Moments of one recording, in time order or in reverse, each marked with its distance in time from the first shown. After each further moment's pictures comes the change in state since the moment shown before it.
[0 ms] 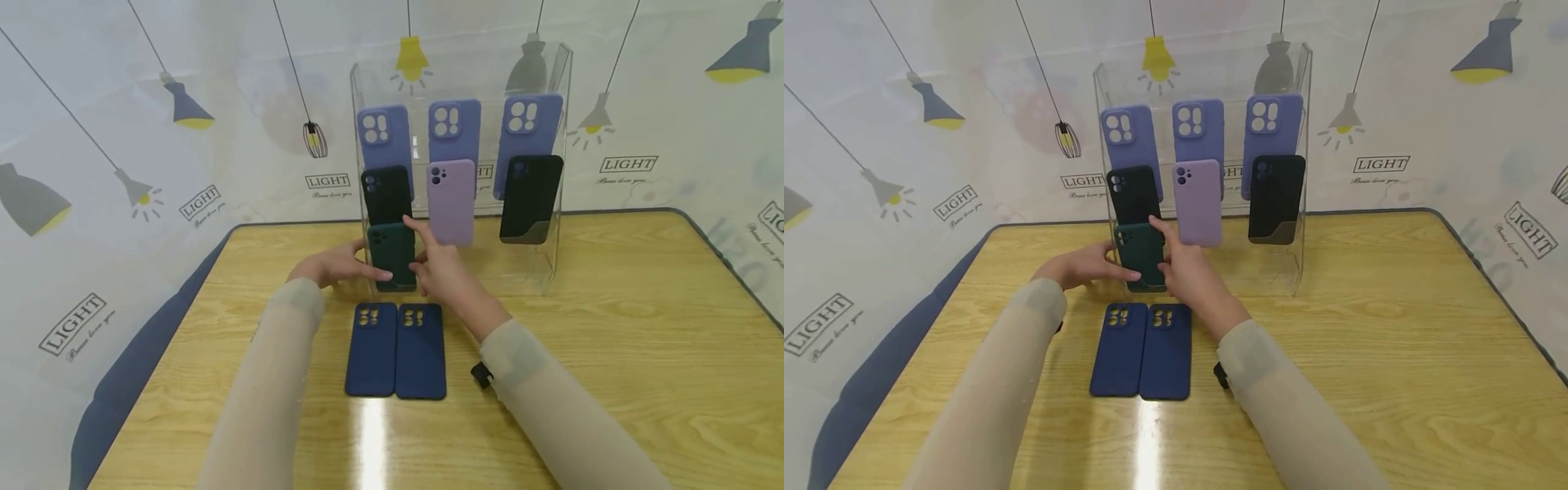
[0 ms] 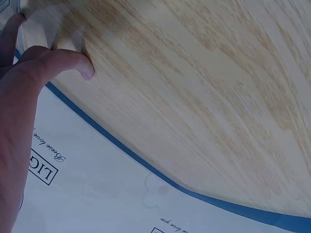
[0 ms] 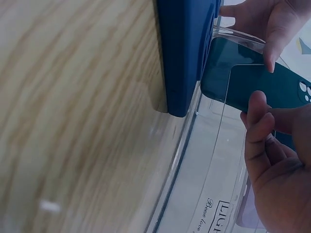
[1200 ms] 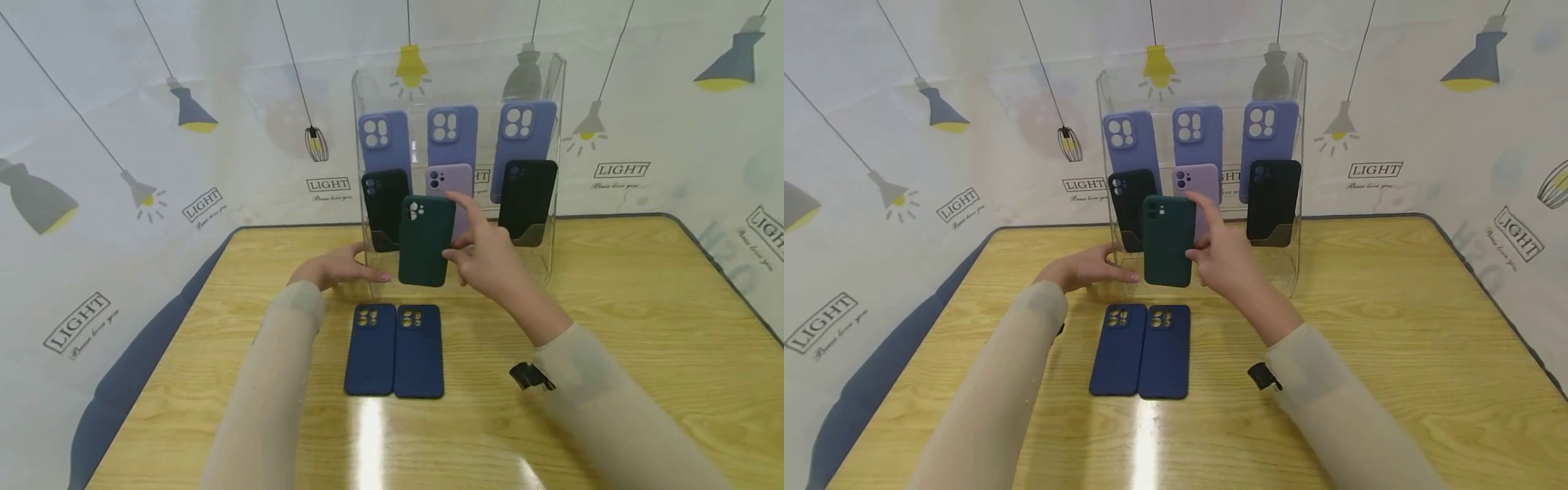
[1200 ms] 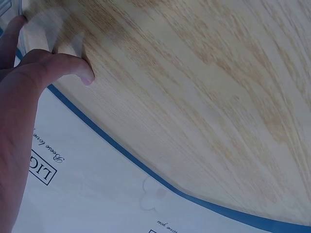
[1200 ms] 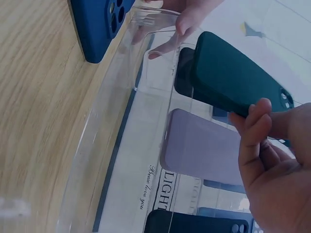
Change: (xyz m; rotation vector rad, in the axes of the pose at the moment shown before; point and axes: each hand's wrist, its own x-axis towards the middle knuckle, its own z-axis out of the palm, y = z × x) left_hand -0.005 -0.002 0.002 0.032 0.023 0.032; right_hand -0.054 -0.029 -0.072 -0.009 0.170 -0.070
